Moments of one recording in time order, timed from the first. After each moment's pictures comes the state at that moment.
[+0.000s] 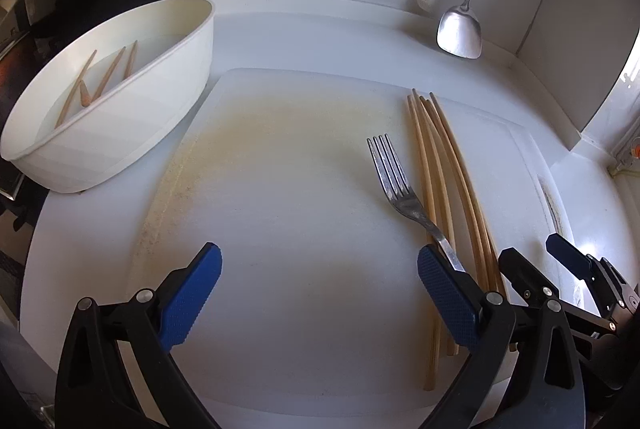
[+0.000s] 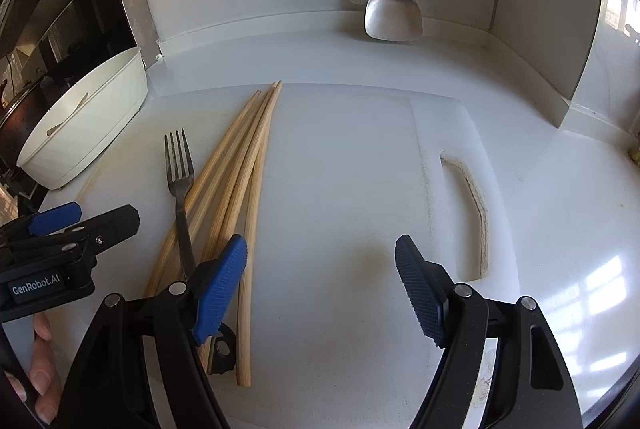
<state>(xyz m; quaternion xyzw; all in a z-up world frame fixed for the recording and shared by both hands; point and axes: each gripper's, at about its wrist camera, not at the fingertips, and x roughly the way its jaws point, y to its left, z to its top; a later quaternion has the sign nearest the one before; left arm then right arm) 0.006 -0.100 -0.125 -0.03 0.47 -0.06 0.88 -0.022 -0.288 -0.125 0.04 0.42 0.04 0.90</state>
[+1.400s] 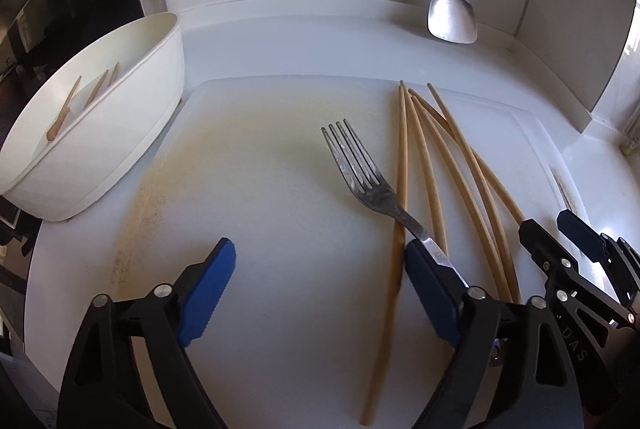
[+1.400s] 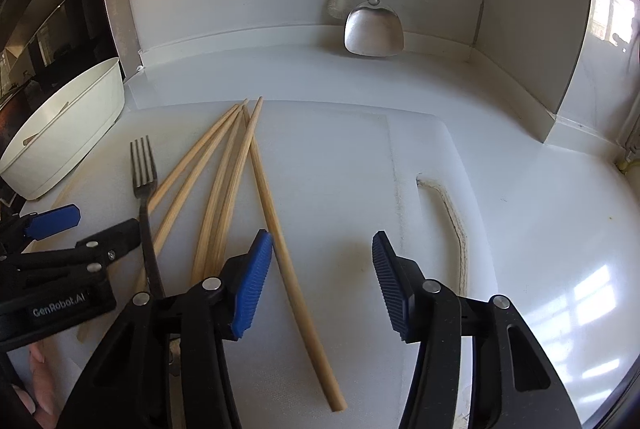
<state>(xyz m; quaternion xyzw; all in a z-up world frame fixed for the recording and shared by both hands) 0.019 -0.128 -0.133 0.01 0.46 -0.04 0.89 -0.012 -0.302 -0.129 0.03 0.40 0.00 0.92</state>
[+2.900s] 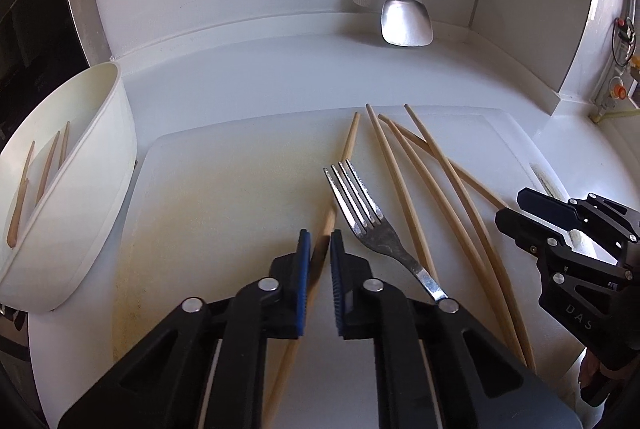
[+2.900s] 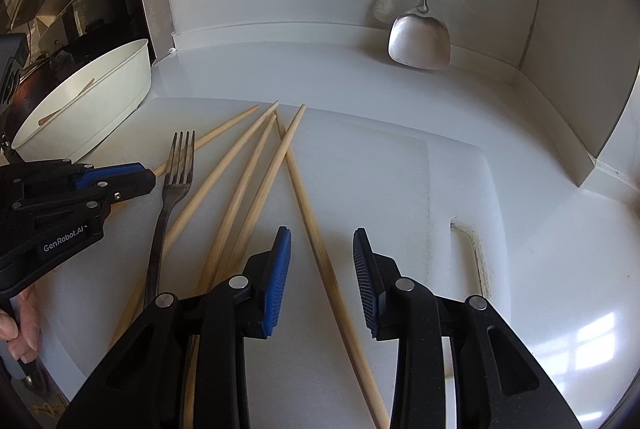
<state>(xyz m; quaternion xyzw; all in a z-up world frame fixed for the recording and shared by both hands) 0.045 -0.127 -0.129 0.07 0.43 -0.14 0.89 0.014 -0.294 -0.124 -0.02 0.40 0.08 0.91</state>
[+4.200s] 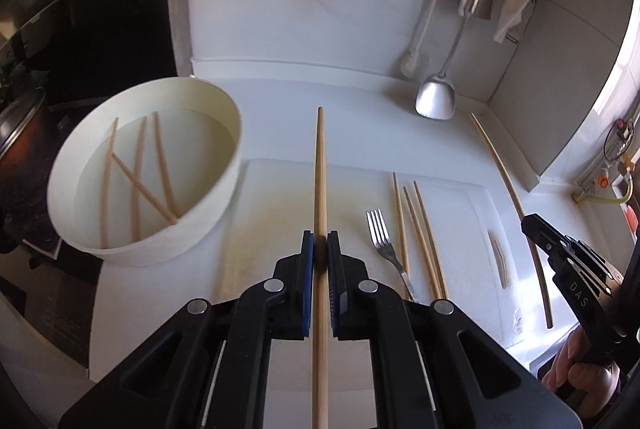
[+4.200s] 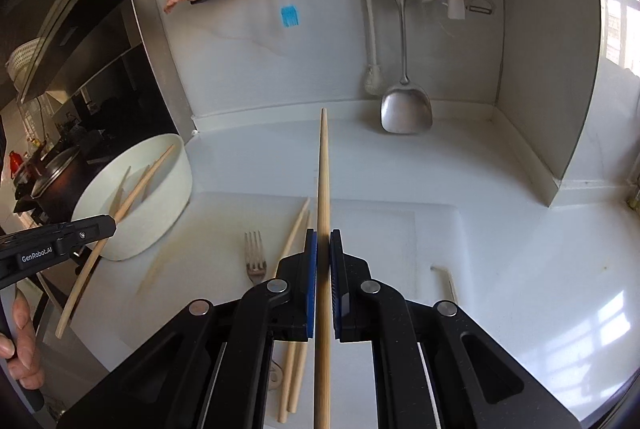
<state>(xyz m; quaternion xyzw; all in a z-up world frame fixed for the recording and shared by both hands) 0.001 -0.047 -0.004 -0.04 0.42 -0.08 0.90 -0.023 -0.296 -0.010 0.07 0.34 0.08 0.93</state>
